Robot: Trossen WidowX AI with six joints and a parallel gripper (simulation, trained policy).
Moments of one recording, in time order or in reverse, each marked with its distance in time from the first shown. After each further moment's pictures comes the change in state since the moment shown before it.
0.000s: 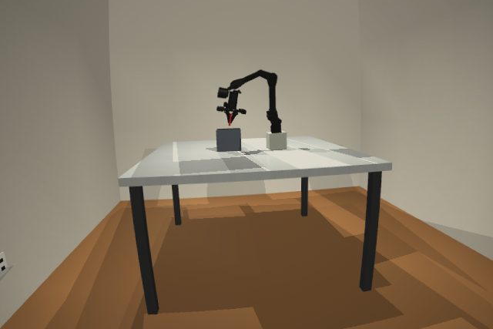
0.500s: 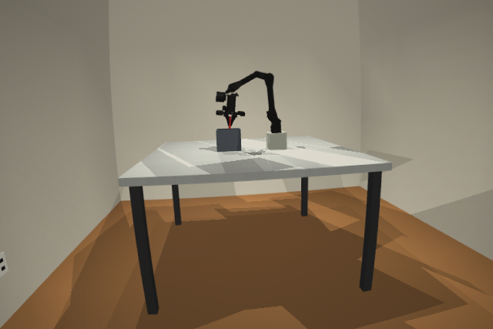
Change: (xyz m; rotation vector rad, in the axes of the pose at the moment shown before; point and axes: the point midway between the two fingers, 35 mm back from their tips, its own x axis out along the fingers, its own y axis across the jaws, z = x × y) arm 0.023 -0.007 0.027 -0.009 0.011 -0.071
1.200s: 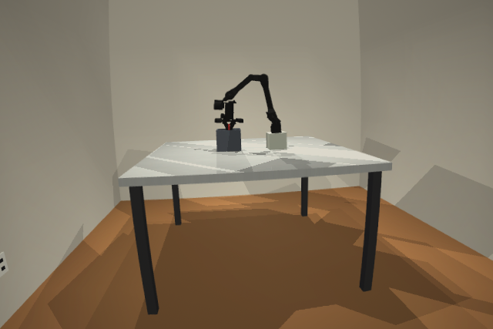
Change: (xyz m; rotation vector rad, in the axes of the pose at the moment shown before) arm 0.051 0.002 0.013 -0.026 0.056 -0.028
